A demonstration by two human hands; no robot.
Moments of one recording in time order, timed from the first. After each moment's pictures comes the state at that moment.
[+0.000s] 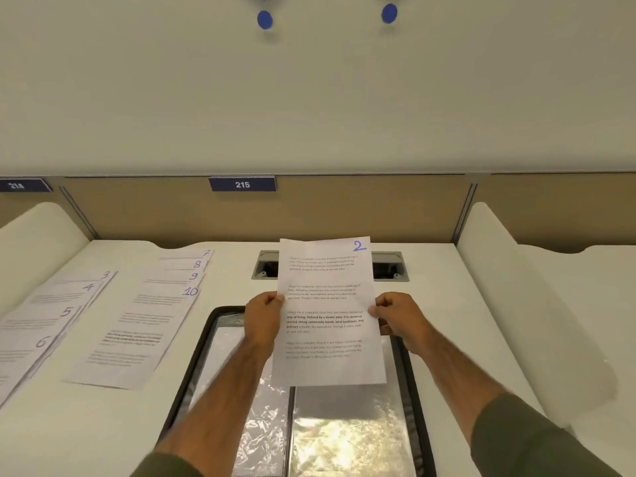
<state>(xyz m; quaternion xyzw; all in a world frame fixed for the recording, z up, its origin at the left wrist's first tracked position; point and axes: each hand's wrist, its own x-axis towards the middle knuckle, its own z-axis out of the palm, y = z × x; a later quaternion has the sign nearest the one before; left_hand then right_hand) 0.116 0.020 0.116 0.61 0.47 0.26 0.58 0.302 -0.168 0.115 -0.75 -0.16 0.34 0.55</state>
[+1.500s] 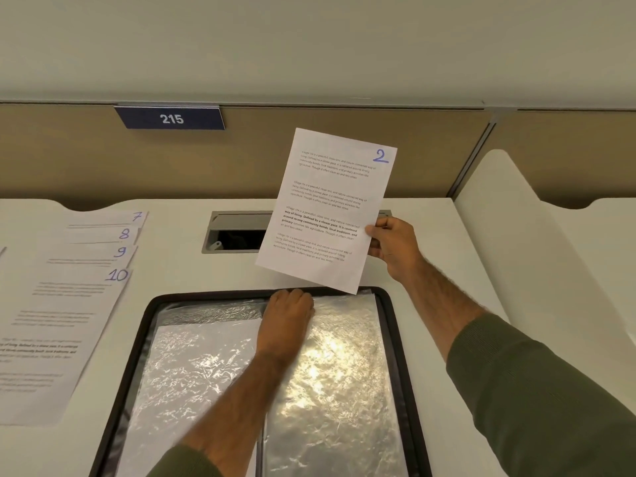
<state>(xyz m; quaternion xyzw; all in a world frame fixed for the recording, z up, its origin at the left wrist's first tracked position) 0.213 0.025 -0.017 0.95 0.22 0.17 0.14 0.443 -0.070 0.069 -0.68 -0.05 0.27 0.68</state>
